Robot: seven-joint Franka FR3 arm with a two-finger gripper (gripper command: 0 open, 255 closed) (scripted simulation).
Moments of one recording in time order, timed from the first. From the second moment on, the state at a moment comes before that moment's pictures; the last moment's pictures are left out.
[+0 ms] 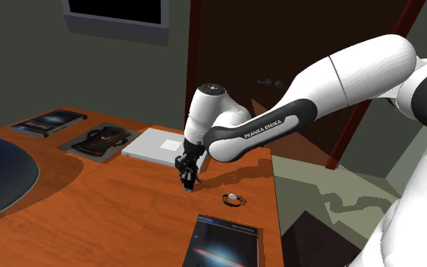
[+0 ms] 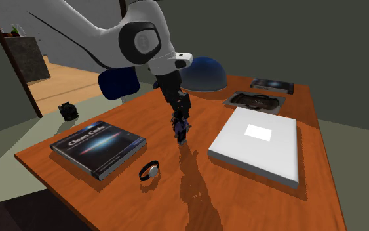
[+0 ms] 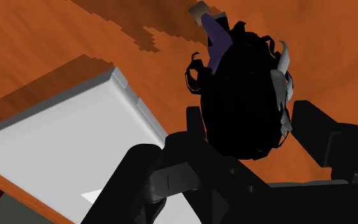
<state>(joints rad) 0.06 0.12 0.30 -2.13 -0.28 2.49 0.34</state>
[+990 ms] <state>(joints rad) 0.06 0.04 0.31 -2.06 -0.21 2.34 0.28</state>
